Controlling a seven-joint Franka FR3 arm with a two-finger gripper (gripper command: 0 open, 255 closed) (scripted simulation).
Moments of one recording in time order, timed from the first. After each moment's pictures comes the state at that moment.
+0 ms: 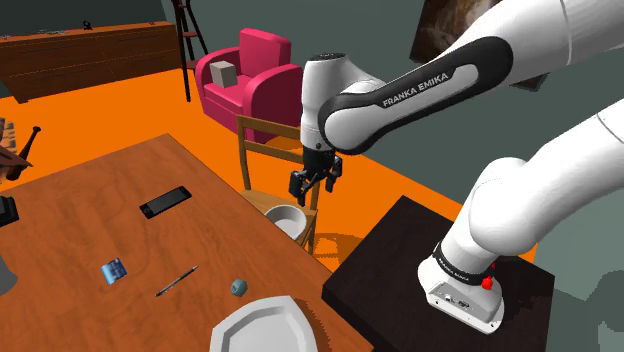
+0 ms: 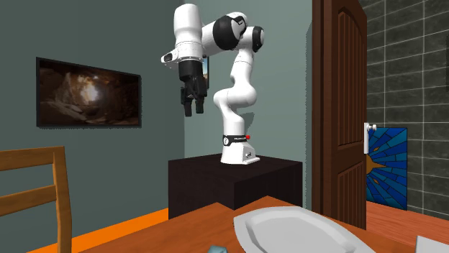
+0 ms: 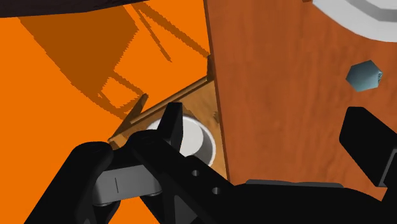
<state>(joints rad) 0.11 -0.40 0.31 -2.61 0.23 2.20 0.42</state>
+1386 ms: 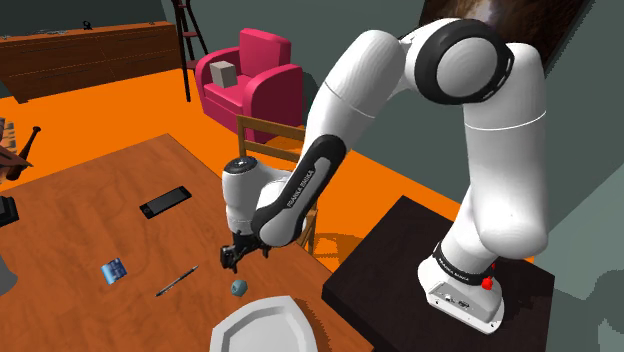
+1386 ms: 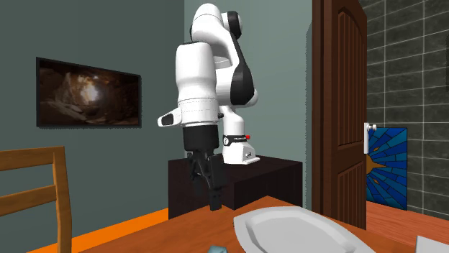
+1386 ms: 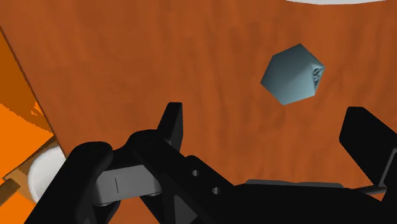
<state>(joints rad) 0.29 0.47 0.35 -2.20 -0.13 2.67 0.95</state>
